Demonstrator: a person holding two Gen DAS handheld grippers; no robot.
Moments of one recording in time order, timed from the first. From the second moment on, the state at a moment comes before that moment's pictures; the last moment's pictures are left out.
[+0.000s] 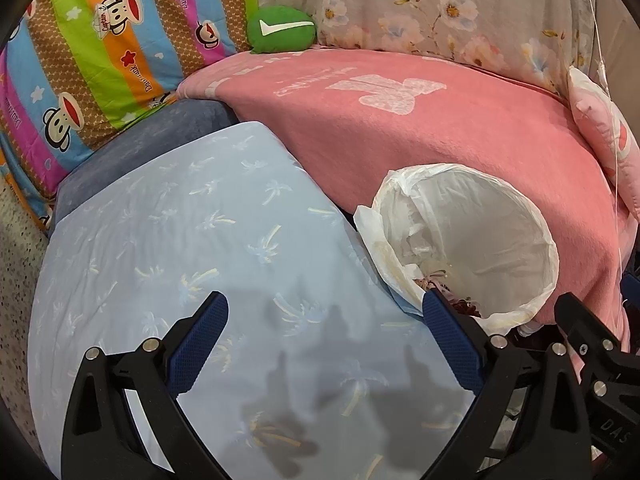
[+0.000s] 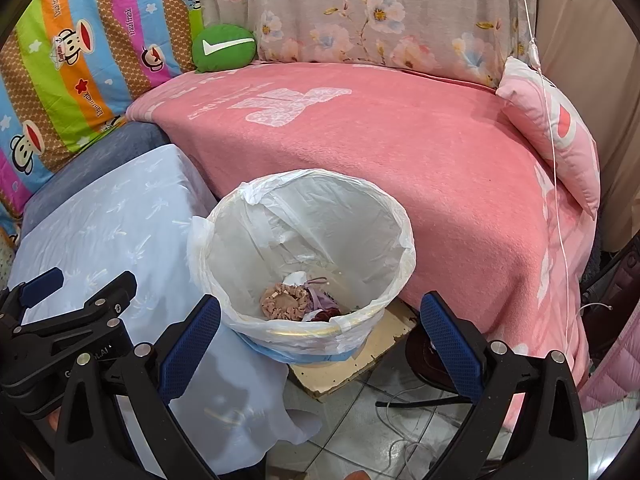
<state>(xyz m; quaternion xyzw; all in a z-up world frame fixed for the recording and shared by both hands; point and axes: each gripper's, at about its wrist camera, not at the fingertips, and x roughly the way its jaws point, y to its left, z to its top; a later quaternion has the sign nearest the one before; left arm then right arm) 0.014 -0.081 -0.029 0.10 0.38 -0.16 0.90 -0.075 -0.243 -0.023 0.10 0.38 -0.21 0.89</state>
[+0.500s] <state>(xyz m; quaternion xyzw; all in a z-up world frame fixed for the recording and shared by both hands) 0.013 -0.085 -0.029 0.11 0.38 -0.17 0.90 -0.076 -0.244 -0.019 0.10 0.38 -0.21 0.89</state>
